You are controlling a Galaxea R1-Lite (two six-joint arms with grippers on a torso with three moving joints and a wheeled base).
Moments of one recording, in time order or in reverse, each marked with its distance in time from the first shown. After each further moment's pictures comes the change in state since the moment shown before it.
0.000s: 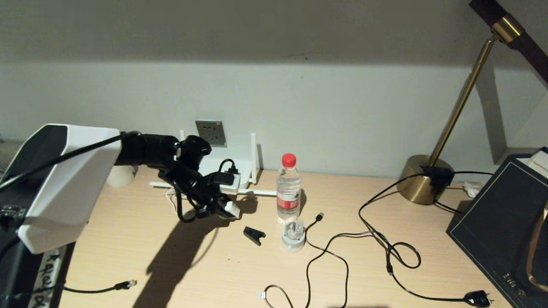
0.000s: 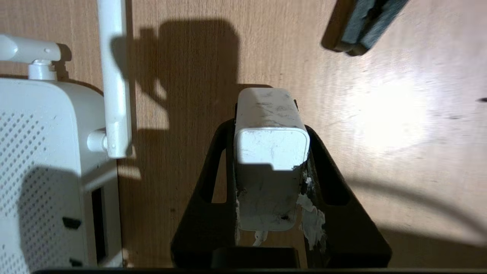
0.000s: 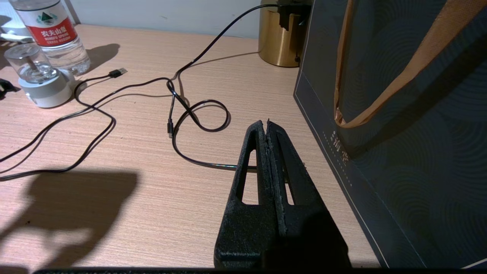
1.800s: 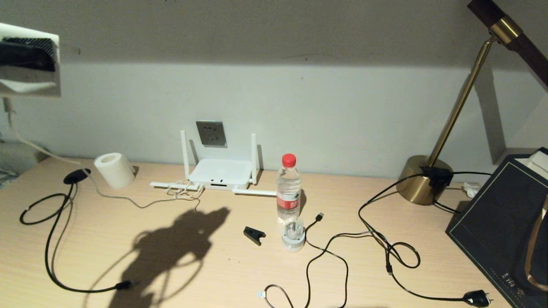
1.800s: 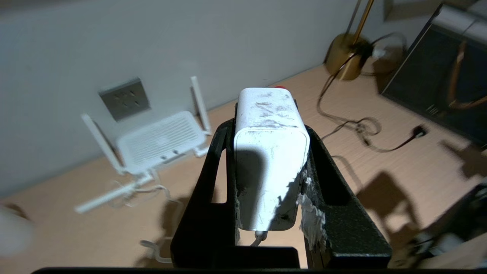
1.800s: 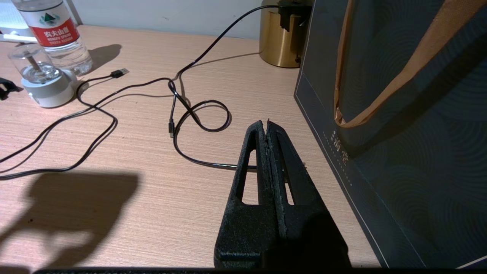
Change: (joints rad) left arm 0.311 -1.141 0.336 -0.171 -0.270 -1.249; right arm 0.000 0.000 0.000 -0.001 0.000 0.000
